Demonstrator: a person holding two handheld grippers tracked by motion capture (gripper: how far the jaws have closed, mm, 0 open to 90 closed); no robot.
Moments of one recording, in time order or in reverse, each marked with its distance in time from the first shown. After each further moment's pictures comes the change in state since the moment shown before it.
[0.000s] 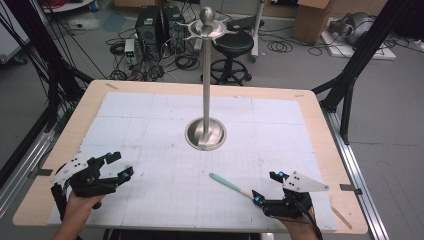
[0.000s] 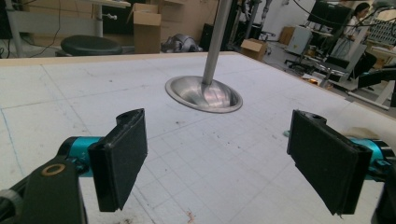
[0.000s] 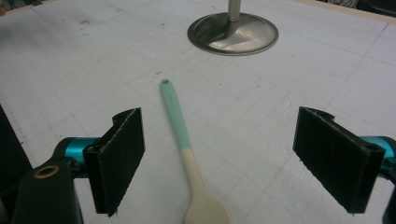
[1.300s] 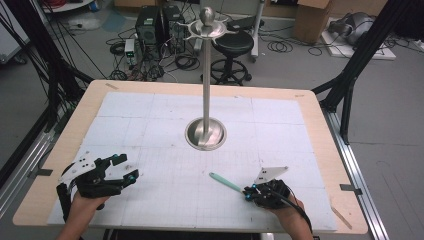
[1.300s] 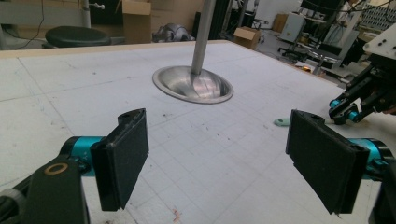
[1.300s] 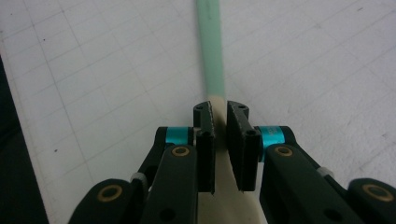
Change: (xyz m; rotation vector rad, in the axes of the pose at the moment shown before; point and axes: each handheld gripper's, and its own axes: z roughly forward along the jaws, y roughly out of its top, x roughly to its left) left arm -0.007 -0.002 0.009 0.055 -0.028 0.023; right arm -0.008 -0.002 0.060 0.387 0.201 -0.149
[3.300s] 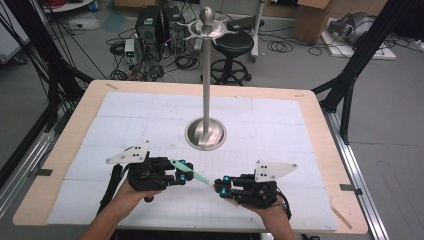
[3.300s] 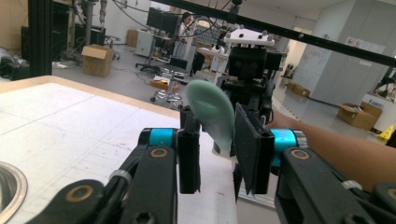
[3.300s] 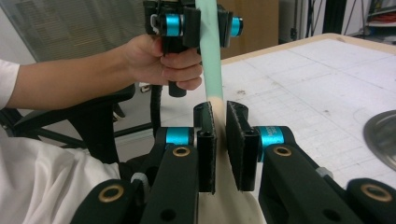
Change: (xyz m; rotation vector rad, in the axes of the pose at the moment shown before) left arm -0.080 0.056 0.097 -0.067 -0.646 -0.003; right arm 0.041 0.056 -0.023 -0.587 0.380 -0.056
